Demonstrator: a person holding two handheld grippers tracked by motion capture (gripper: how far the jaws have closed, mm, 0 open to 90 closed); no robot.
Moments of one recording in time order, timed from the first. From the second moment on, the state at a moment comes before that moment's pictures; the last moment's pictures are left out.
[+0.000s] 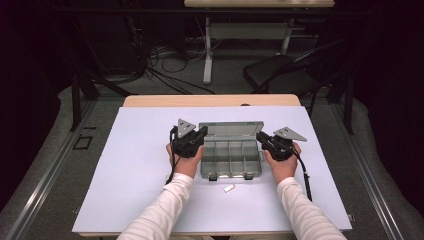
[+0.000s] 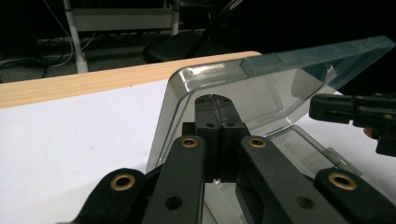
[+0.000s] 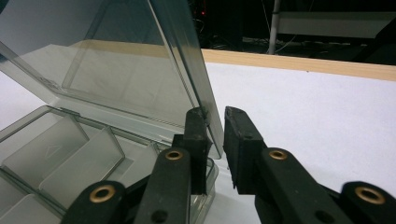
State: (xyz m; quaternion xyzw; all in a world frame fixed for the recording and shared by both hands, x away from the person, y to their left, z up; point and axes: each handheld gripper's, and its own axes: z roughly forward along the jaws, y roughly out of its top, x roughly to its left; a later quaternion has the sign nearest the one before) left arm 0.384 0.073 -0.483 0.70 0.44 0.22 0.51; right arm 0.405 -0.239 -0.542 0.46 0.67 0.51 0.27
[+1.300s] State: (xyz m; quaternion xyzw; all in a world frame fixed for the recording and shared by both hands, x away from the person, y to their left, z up) left arm 0.361 0.076 -0.543 0.77 0.44 0.19 0.41; right arm 0.404 -0.234 -0.541 0.47 0.66 0.52 0.27
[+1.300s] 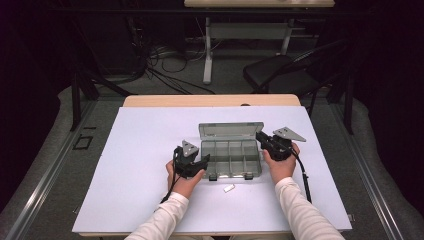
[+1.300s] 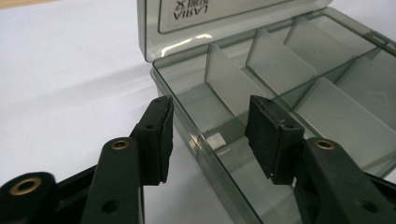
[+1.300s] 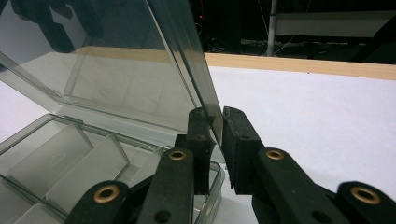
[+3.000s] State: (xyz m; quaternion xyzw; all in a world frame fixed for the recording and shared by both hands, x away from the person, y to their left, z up) left arm 0.367 0.067 -0.566 0.81 0.42 0.18 0.36; right arm 0.404 -0.232 -0.541 0.48 0.66 0.51 0.27
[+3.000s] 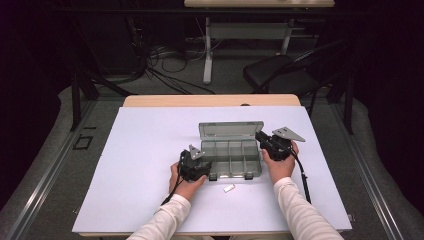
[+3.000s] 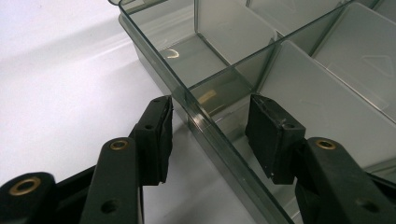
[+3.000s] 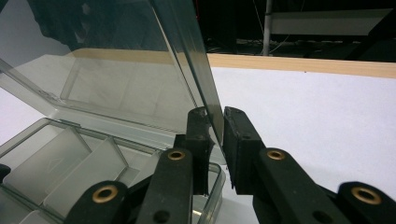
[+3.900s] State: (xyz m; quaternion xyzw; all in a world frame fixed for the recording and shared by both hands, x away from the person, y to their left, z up) left arm 0.365 0.065 -0.566 0.80 0.44 0.18 0.36; right arm 0.416 -0.221 -0.527 0.52 0.66 0.46 0.26
